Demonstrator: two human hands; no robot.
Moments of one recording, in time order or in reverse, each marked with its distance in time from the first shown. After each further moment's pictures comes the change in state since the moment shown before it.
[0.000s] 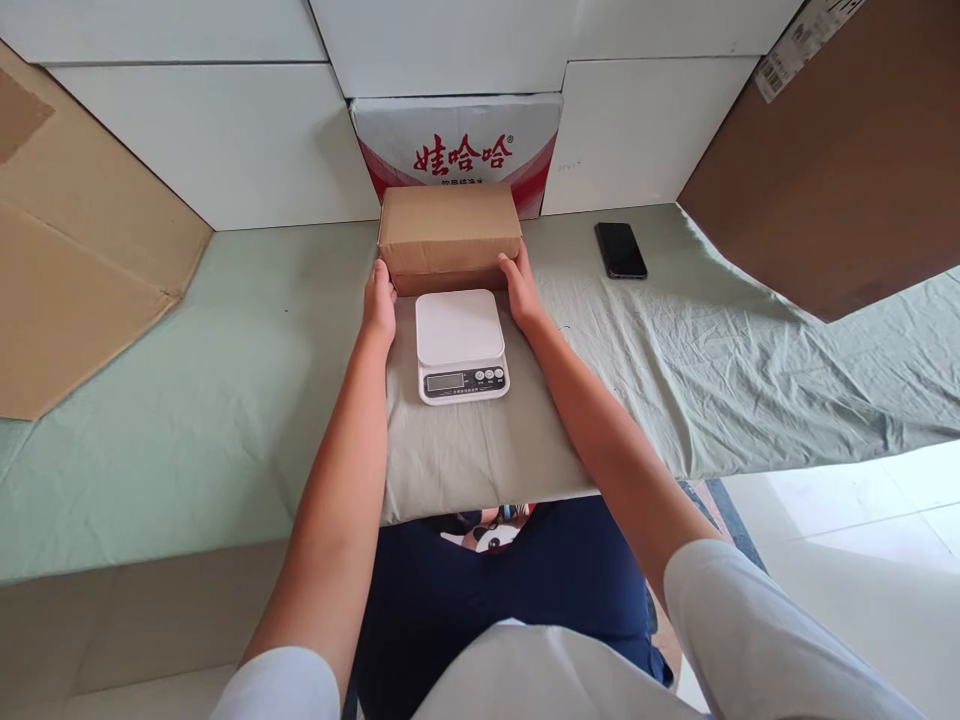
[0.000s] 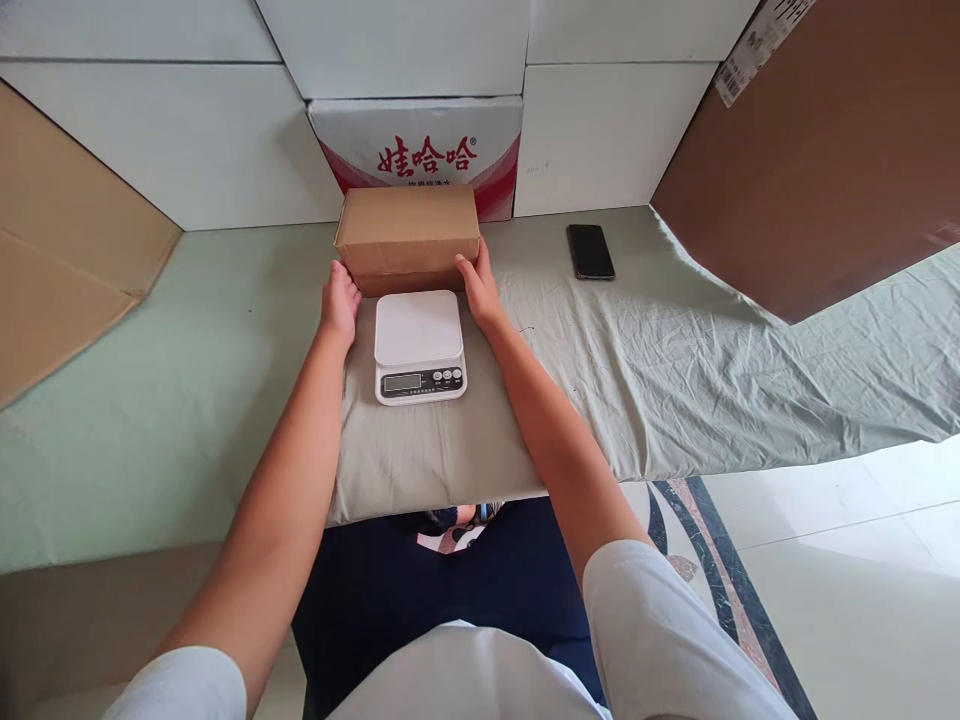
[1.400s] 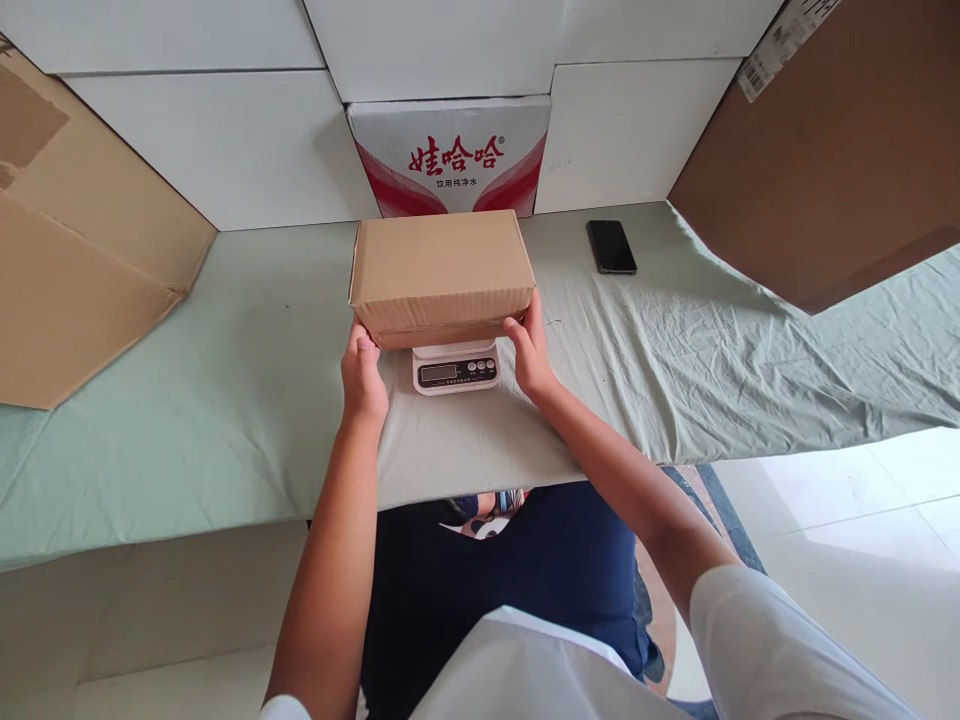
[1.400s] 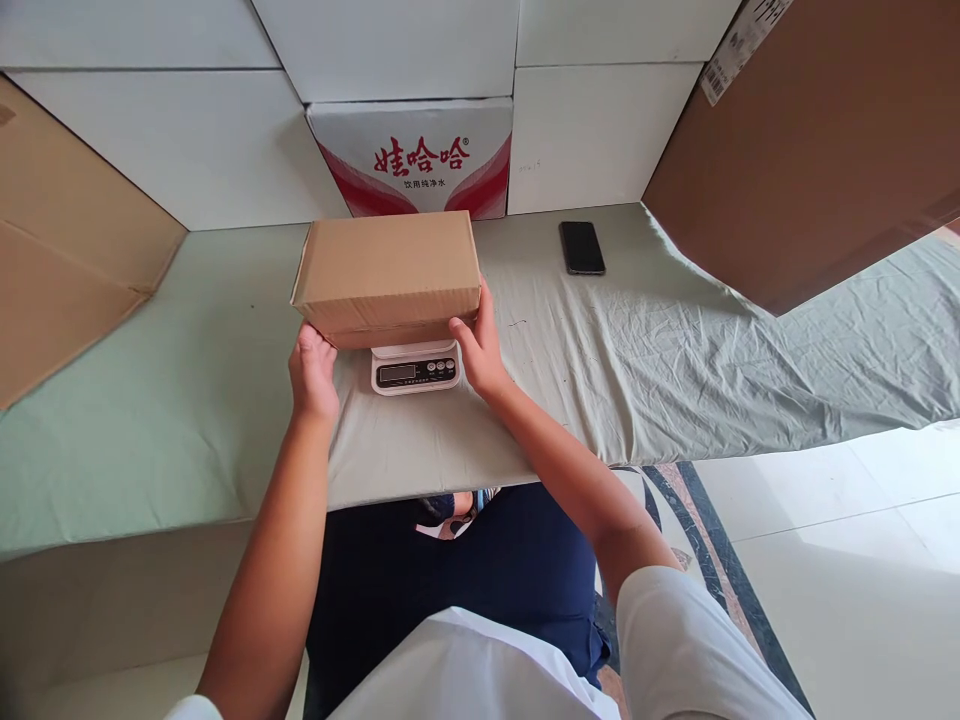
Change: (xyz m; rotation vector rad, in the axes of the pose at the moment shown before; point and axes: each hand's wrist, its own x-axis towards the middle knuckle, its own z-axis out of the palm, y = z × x) left_hand -0.144 0.054 -0.013 0.301 0.057 0.194; right_hand -0.117 -0.062 -0.002 0.043 0.014 -0.062
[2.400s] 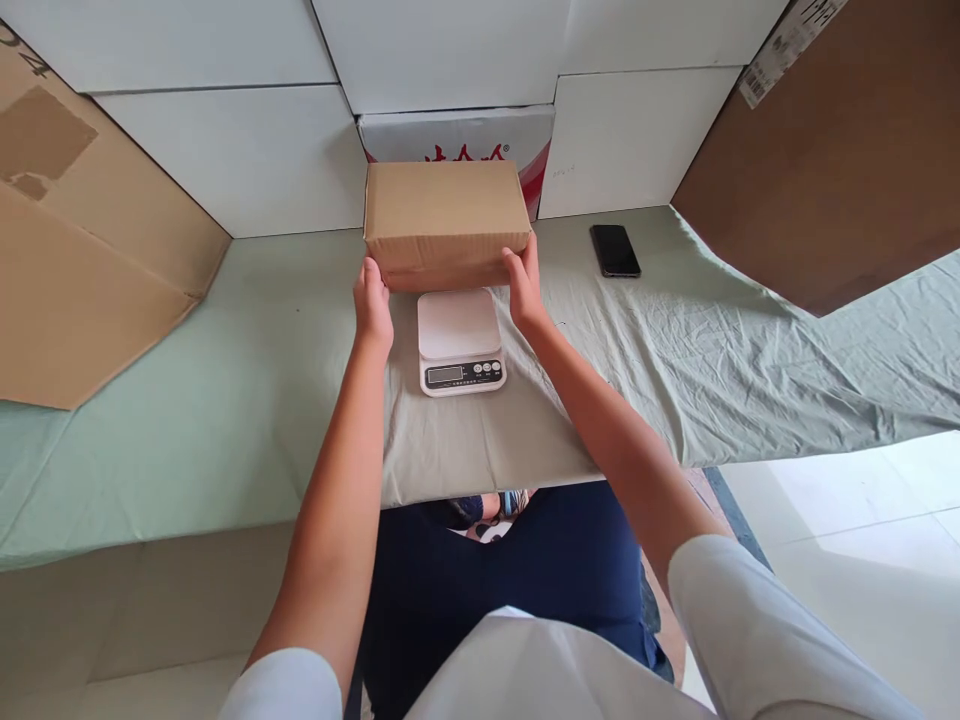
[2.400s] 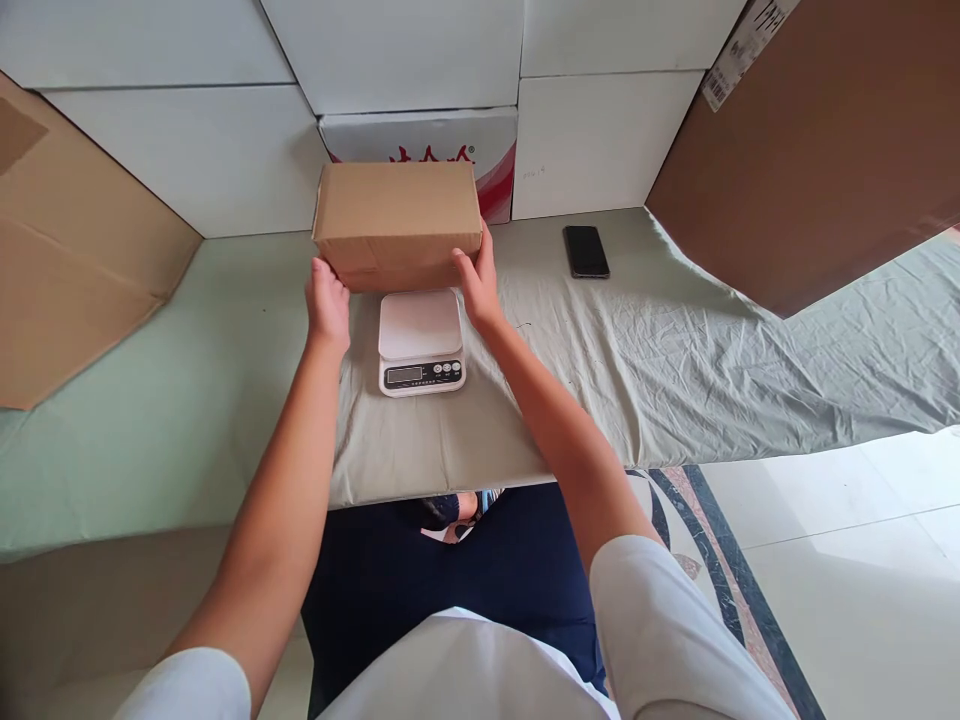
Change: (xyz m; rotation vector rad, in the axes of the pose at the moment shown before) left_hand 0.110 -0.019 0.031 -0.278 0.014 -0.060; right_hand 0.101 0.030 0.007 -0.066 0.069 -0.060
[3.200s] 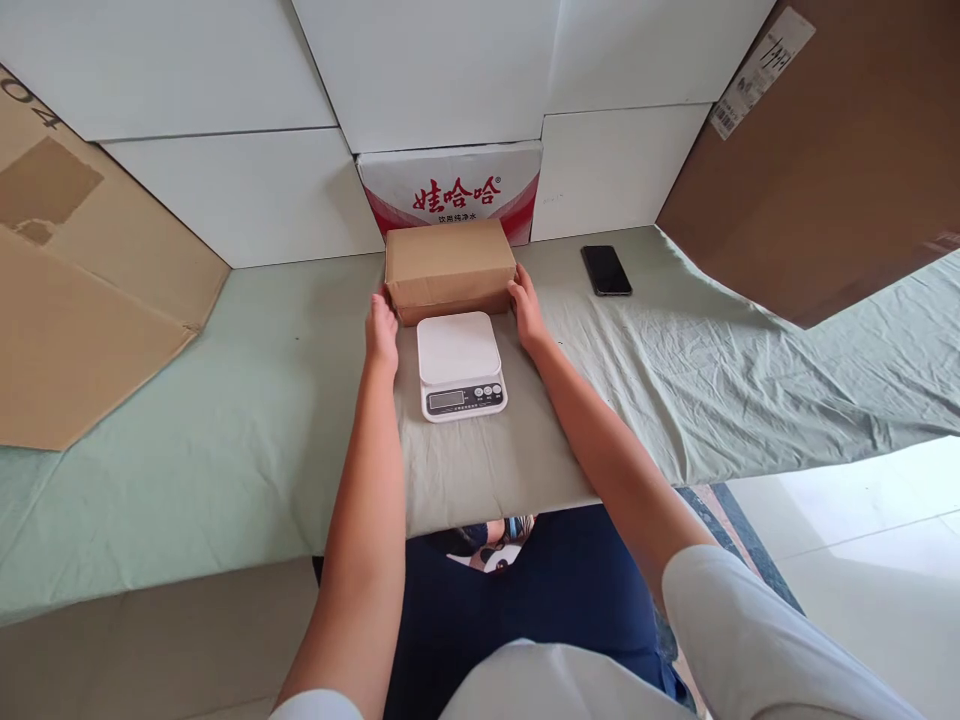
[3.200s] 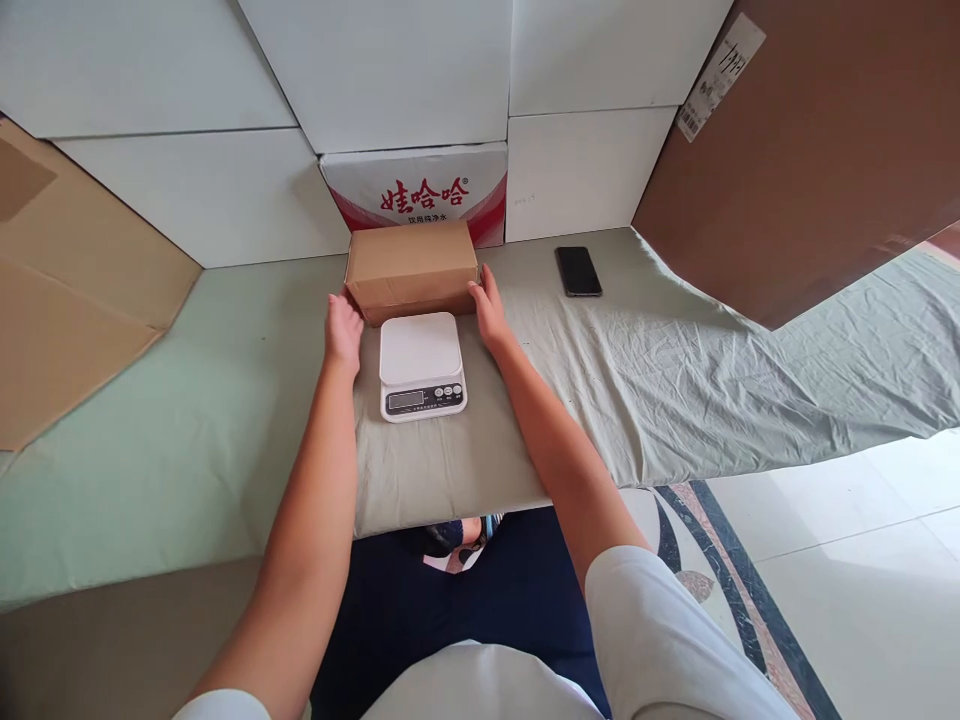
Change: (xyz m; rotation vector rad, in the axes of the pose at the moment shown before) left_hand 0.015 -0.046 -0.014 0.006 -0.003 -0.161; right_hand 0.009 0.058 -0.024 0.034 -0.020 0.269
